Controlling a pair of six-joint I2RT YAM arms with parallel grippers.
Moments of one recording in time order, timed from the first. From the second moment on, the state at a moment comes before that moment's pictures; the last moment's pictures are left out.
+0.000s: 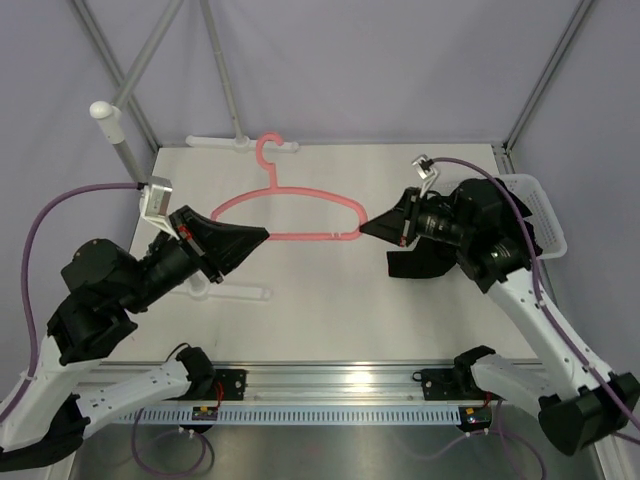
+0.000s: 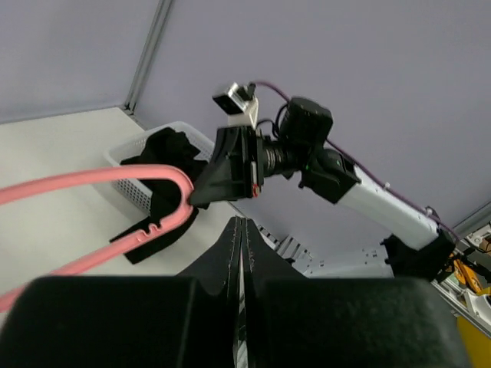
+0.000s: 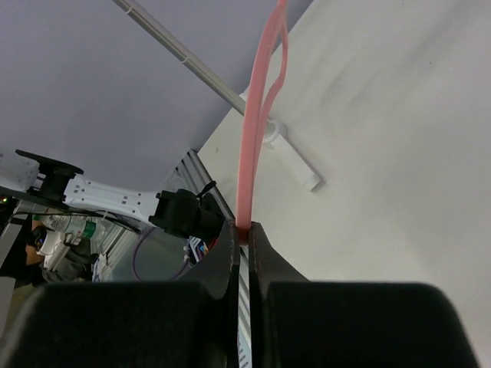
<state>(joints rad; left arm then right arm) -0.90 0.72 1.33 -0.44 0.06 -0.55 0.36 0.94 0.97 -0.19 -0.76 0.60</state>
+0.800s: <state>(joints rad) -0.90 0.56 0.99 -0.68 -0.07 -0.69 0.67 1.87 1.98 -0.11 -0.79 0.42</state>
